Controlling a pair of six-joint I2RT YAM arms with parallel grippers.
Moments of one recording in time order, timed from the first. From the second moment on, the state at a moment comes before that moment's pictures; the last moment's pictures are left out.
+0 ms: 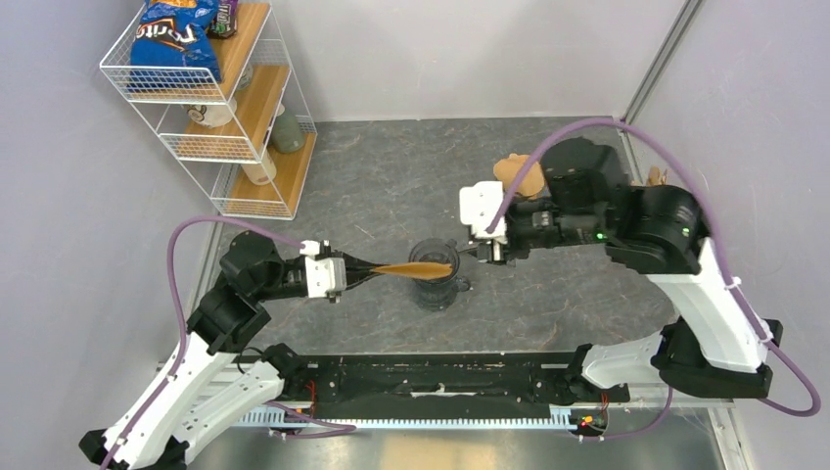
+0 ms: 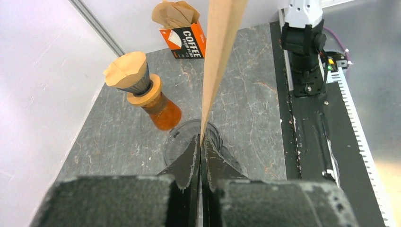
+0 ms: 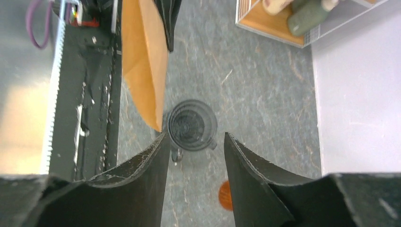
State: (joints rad) left arm -0.65 0.64 0.89 -0.33 0.75 0.42; right arm 1.00 1.31 2.01 -1.24 -0.30 -0.63
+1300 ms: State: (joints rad) left arm -0.65 0.72 0.96 -0.39 0.81 0.49; right arm 1.05 1.33 1.95 -1.13 -0.38 -0.50
